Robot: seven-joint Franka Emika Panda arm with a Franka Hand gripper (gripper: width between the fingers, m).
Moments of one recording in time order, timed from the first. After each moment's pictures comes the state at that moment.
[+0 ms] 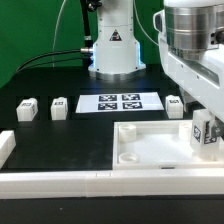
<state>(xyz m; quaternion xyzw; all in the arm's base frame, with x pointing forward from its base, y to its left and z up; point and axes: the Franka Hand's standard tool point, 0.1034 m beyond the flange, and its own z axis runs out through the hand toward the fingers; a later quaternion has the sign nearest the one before) 0.627 0.109 0.088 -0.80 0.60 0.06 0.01</state>
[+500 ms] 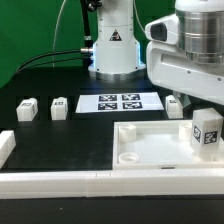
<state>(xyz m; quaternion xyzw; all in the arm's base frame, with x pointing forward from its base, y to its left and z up) 0.623 0.123 0.084 -0.94 0.35 0.06 0.02</state>
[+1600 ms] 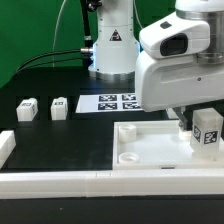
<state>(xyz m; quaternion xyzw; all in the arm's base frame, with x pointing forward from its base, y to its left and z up) 0.624 0.120 0.083 -1.00 -0.07 0.04 0.04</state>
